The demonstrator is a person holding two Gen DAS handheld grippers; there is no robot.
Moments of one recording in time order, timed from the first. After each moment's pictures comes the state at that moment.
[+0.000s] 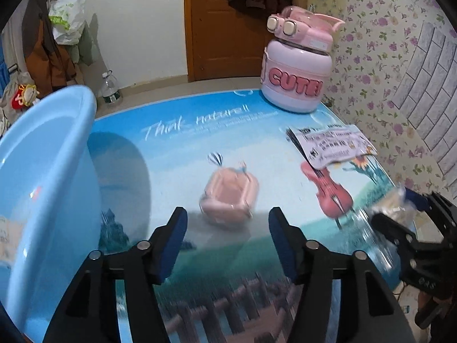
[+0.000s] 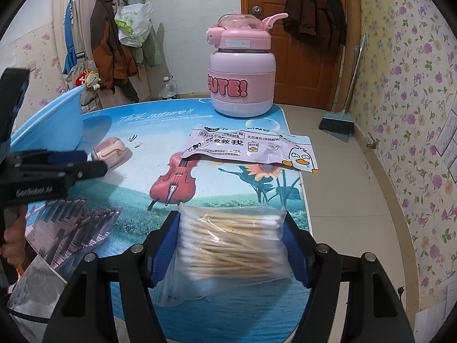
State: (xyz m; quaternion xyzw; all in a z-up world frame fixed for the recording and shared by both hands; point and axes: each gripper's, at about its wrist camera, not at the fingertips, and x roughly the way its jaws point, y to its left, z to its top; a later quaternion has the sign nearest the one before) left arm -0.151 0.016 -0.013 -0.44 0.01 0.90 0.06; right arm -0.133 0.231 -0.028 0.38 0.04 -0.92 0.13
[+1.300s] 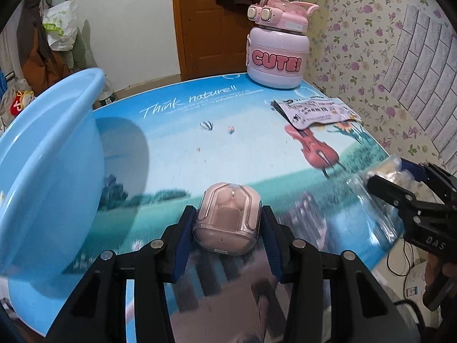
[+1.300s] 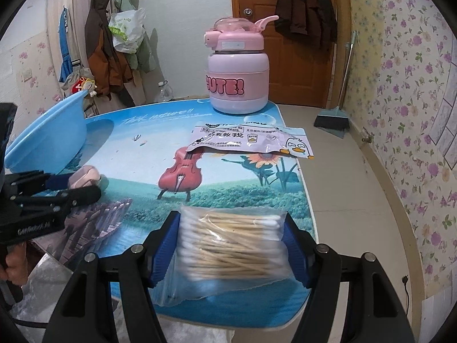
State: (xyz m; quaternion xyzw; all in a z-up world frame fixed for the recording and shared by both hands) left arm -0.097 0.015 -0.024 -0.44 0.03 0.89 0.08; right arm -0.108 0.229 -0.026 0.37 0.02 -0.92 0.11
